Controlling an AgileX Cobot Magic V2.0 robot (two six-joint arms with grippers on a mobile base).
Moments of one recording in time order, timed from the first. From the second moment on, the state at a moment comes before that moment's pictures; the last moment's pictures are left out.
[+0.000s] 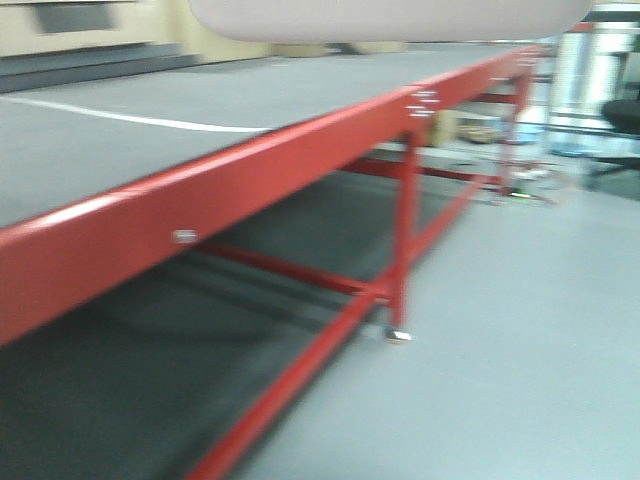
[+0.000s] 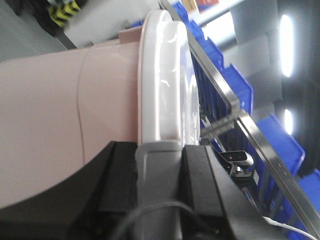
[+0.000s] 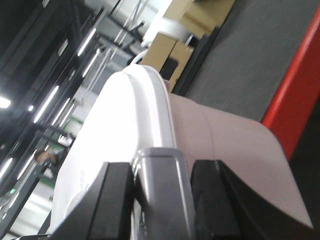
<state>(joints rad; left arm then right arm) -0.07 1.56 -1.34 -1.76 1.05 0.78 -0.22 1.30 -1.08 1.80 0.75 -0.80</state>
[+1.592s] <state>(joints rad) -0.07 1.56 -1.34 -1.76 1.06 0.78 -0.22 1.30 -1.08 1.80 0.74 -0.80</state>
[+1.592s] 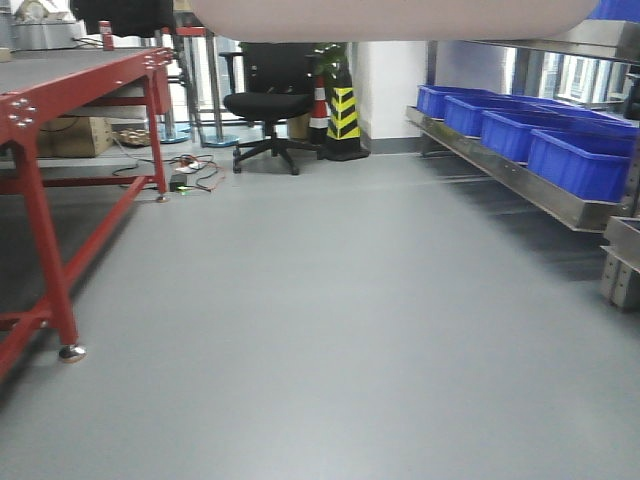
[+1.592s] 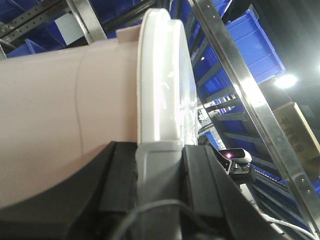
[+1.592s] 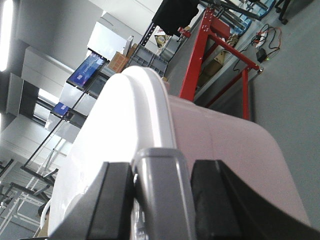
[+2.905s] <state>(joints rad) -0.07 1.56 -1.34 -1.76 1.06 0.77 -0.22 1.30 -1.08 1.80 0.74 -0.80</state>
